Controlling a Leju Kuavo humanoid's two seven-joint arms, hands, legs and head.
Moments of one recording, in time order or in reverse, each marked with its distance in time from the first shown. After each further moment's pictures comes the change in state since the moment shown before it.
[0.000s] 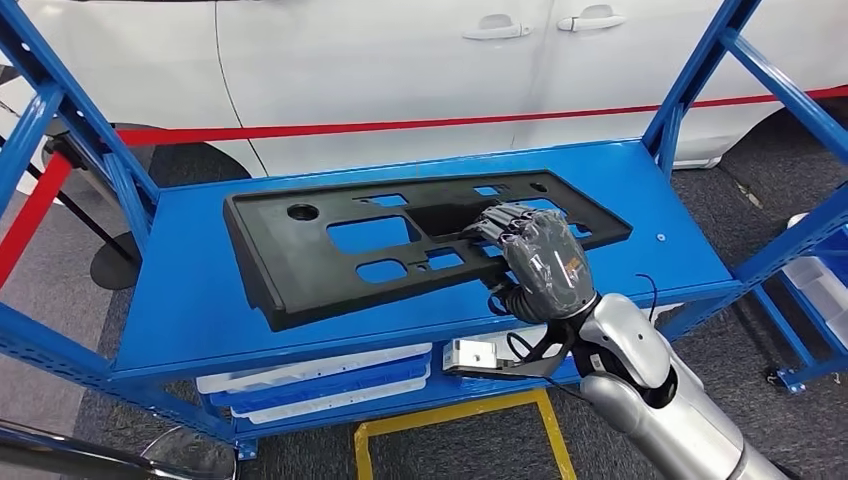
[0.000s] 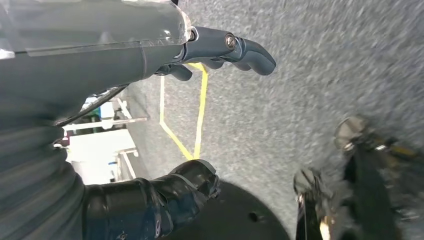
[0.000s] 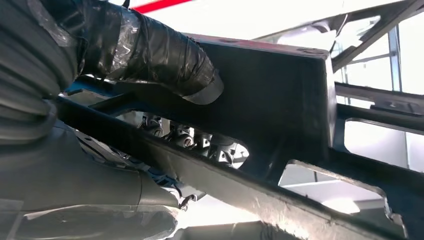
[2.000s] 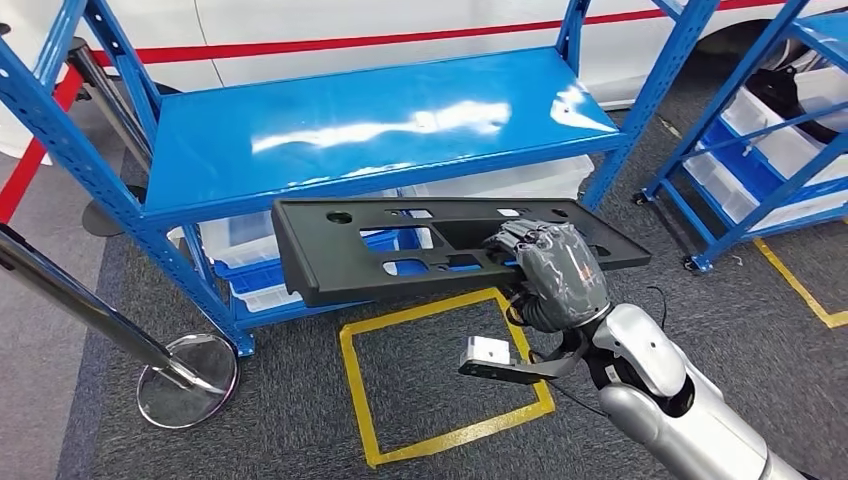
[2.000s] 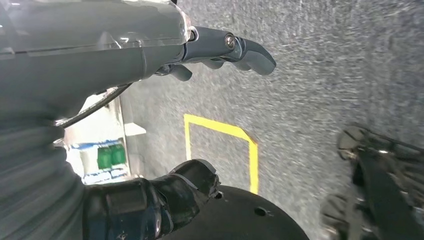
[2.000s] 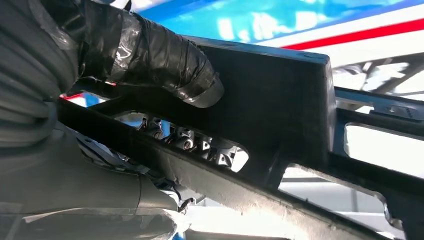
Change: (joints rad) left arm -0.016 0.017 -0.067 0.053 -0.124 0.026 -0.026; right arm 0.034 -0.091 0.023 -0.001 -0.031 0.014 0.084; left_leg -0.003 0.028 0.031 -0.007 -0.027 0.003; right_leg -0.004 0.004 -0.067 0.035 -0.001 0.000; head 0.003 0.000
